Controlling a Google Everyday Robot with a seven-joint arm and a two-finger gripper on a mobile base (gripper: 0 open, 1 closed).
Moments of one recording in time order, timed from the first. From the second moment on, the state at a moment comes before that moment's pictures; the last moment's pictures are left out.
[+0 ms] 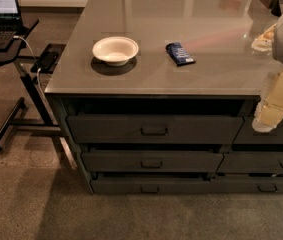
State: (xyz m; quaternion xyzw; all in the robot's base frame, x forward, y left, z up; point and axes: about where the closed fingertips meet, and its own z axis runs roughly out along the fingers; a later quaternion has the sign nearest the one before) arm 0.438 -0.217 0.976 -0.60 0.78 -0.03 0.16
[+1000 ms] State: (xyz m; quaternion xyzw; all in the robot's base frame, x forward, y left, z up) arm 0.435 -0.205 0.916 -0.61 0.78 0.00 0.16
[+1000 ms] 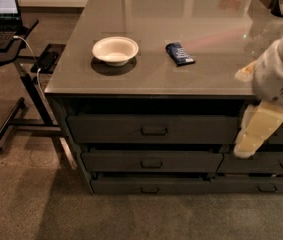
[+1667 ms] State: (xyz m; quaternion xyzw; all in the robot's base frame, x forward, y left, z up) arm 0.448 -0.192 0.788 -0.61 0.78 0.02 0.16
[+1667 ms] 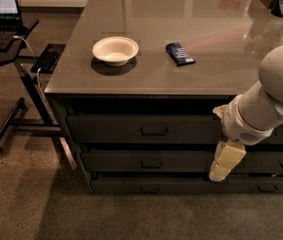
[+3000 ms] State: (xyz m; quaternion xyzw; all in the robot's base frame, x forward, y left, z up) arm 0.438 -0.195 0.595 -0.56 0.81 0.11 0.10
